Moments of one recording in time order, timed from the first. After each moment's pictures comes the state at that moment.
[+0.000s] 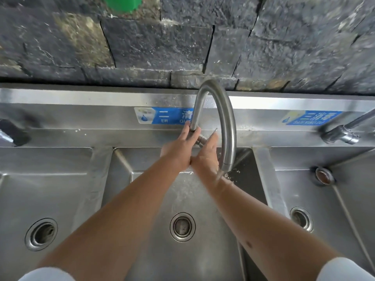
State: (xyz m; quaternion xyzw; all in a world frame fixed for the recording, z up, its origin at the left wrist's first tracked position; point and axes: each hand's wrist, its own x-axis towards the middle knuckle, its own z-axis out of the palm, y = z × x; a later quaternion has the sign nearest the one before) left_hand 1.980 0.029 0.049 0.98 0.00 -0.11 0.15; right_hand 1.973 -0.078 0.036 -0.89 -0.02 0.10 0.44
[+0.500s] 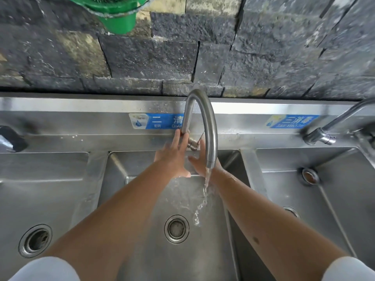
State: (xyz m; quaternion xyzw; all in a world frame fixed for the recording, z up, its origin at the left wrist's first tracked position) left_hand 1.966 0.019 0.045 0.99 0.01 -0.14 0.08; right_hand 1.989 -0.116 0.052 -0.88 -0.03 0.22 0.43
